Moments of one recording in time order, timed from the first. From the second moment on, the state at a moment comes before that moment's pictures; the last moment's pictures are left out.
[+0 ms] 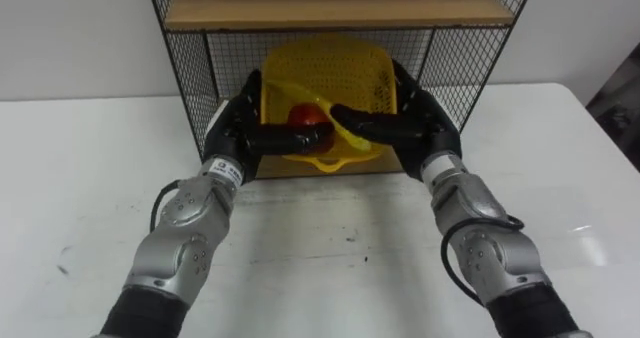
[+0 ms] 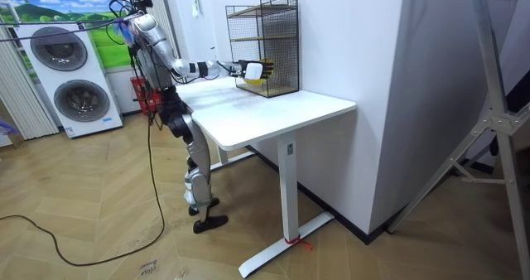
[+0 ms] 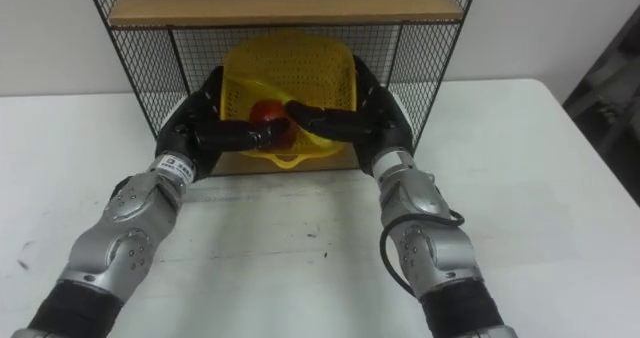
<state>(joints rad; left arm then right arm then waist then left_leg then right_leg) -0.35 0.13 -0.14 0.42 -0.49 0.14 0.02 -0.36 -0.18 0.16 0.41 0.63 0.09 -0.05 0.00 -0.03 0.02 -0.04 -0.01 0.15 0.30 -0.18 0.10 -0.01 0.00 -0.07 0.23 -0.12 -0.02</state>
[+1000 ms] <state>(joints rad) -0.46 0.06 -0.09 0.57 -0.52 0.31 0.15 -0.50 -0.12 0.09 0.66 0.76 0.24 -0.17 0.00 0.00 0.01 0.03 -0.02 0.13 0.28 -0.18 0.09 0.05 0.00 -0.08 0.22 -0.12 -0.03</state>
